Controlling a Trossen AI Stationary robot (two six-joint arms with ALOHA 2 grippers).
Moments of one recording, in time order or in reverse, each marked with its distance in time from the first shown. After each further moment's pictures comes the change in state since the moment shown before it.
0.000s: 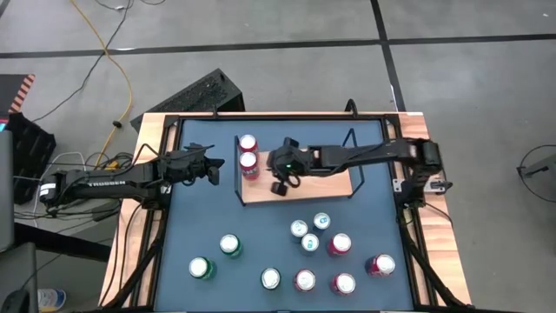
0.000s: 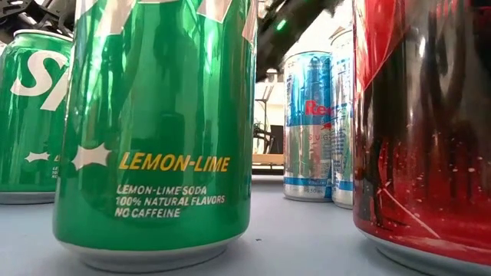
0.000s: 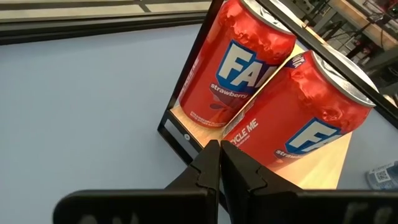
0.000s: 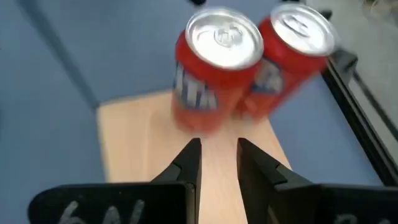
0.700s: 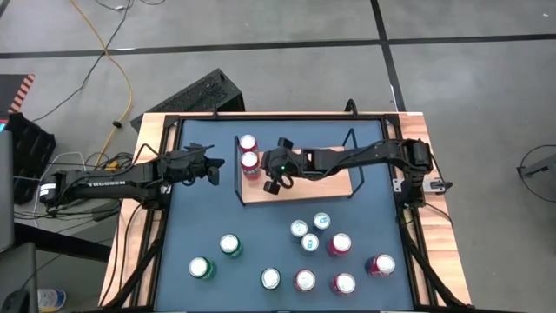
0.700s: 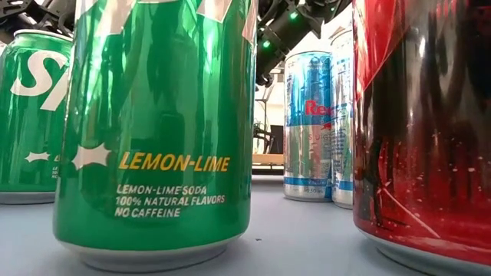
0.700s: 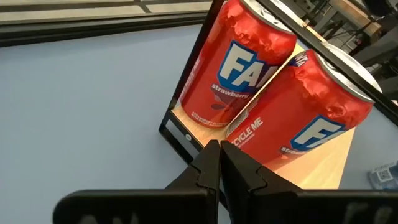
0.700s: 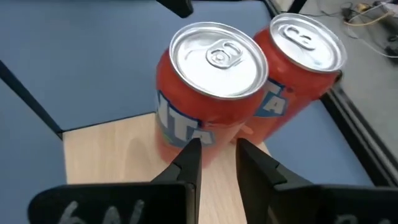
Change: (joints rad) left arm 0.000 0.000 0.000 0.000 -0.002 0.009; right arm -0.023 0.104 -0.023 0.203 0.049 -0.038
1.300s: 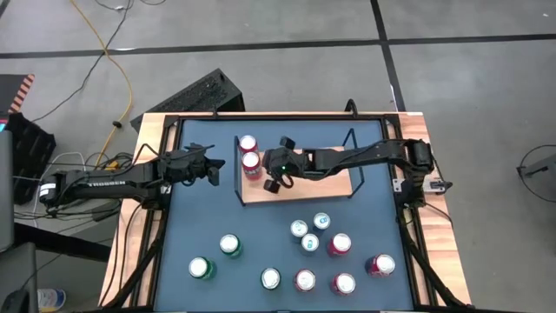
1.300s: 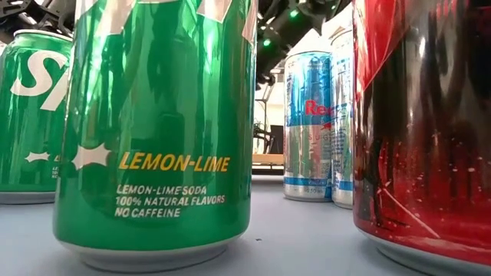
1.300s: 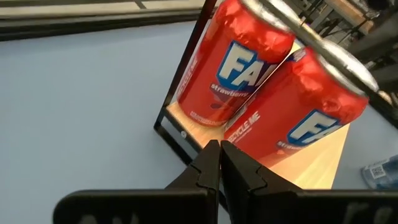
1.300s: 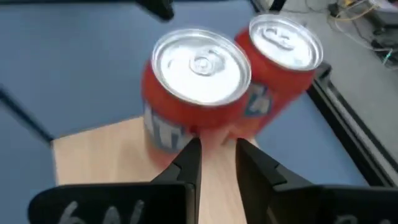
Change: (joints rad) left arm 0.000 0.000 0.000 -0.001 0.019 -0.008; right arm 0.010 -0.006 0.002 -0.014 0.055 0.028
